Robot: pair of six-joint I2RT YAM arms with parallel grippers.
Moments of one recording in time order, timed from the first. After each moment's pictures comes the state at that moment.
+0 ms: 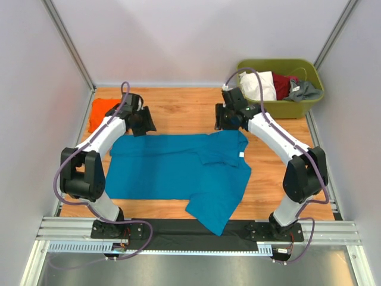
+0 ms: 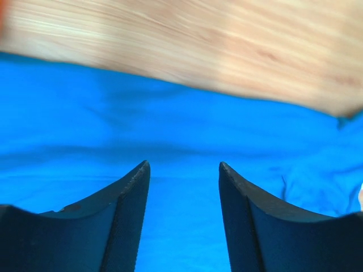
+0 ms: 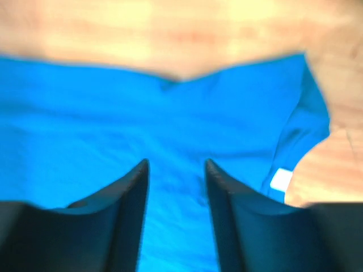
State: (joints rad) left arm -0.21 1.65 1.26 -0.56 0.09 -0.51; right arm 0.49 1.71 1.45 -0.68 0.05 0.39
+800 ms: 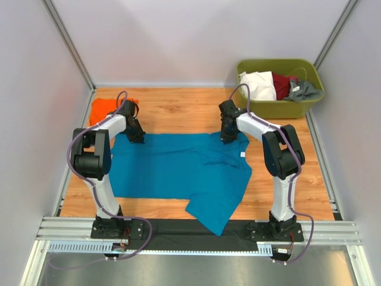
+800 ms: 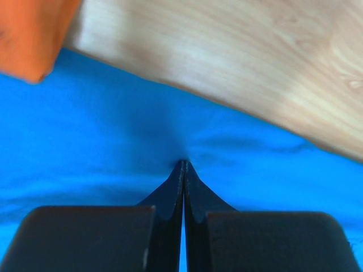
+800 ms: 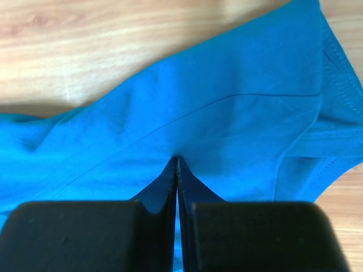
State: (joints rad) left arm -0.07 1.91 1.26 -0.53 0.04 -0.55; right arm 0.40 2.05 1.47 -0.62 0.10 0.51
